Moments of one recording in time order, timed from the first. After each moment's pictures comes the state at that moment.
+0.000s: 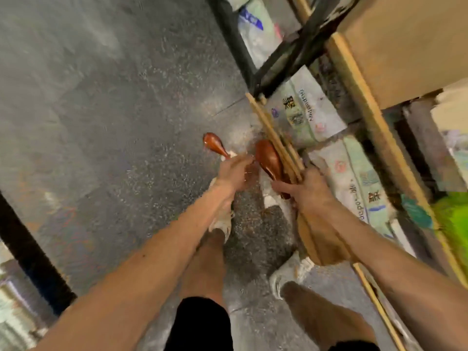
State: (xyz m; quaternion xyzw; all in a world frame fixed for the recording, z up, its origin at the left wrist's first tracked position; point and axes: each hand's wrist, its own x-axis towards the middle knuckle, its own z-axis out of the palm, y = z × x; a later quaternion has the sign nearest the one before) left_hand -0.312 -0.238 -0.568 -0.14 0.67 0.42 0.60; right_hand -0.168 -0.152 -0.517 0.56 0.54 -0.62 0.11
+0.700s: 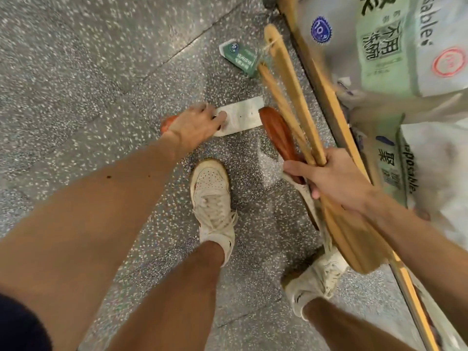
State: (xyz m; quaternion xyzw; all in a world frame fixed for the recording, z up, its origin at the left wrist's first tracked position) left_hand -0.430 -0.273 -0.903 0.71 0.61 -0.23 0.28; right_hand -0.189 -0.155 -0.742 0.58 0.51 -0.61 0.22
